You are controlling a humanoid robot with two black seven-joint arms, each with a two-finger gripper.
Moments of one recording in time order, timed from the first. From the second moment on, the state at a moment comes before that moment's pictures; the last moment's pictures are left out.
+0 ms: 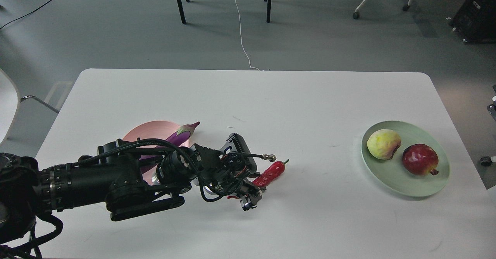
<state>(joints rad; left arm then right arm) -0.92 0.22 -0.07 -1.34 2.07 -0.49 -0.03 0.47 -0.90 0.53 0.79 0.40 0.49 0.49</state>
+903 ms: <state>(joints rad) -1.00 0.89 -0.20 -1.49 2.07 -0.49 -0.15 0.47 -0.93 0.53 0.79 0.40 0.49 0.49</state>
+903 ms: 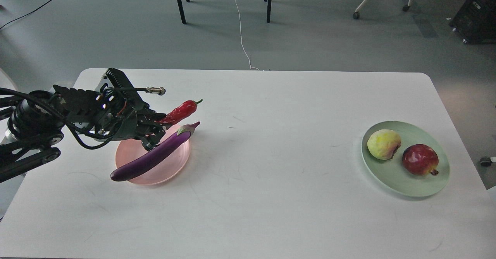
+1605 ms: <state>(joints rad) -0.84 0.82 -0.16 -1.30 2.06 -0.19 -0.22 0.47 -0.95 0.53 0.80 0.40 0.49 0.49</state>
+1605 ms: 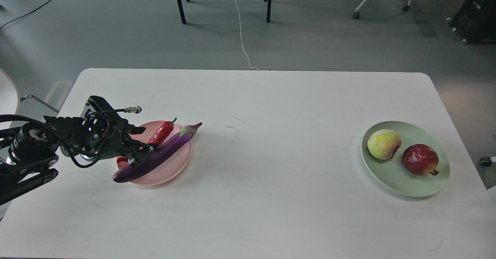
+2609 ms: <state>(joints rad) -0.91 0.63 -0.77 -1.02 0.23 -0.16 -0.22 0.84 -0.84 0.53 0.76 0.40 0.49 0.49</state>
